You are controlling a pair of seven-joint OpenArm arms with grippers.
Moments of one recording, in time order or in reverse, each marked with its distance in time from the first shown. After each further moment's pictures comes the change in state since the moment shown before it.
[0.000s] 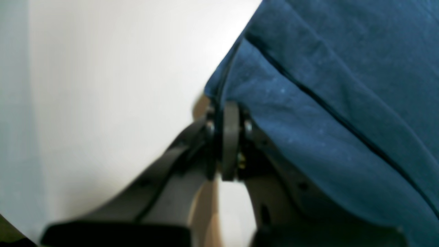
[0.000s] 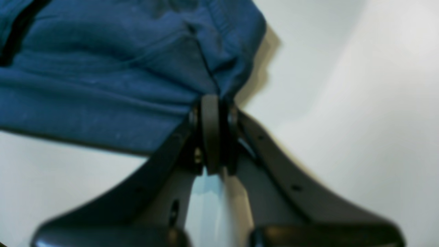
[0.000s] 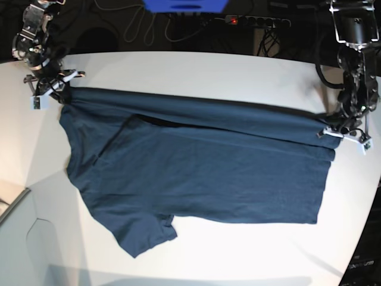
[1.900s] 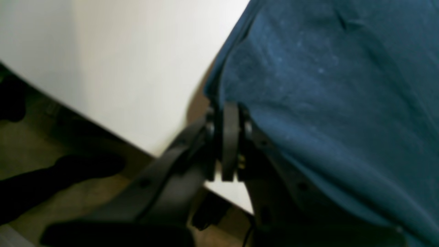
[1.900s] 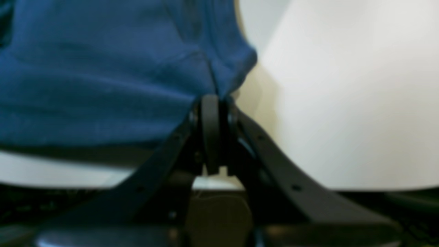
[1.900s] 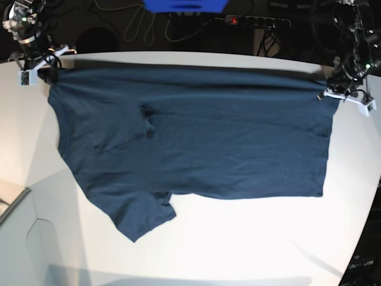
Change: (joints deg) left arm 16.7 6.5 -11.1 19.3 0.6 0.2 13.1; right arm -12.9 -4.8 5.5 17.0 -0.5 0.6 -0.6
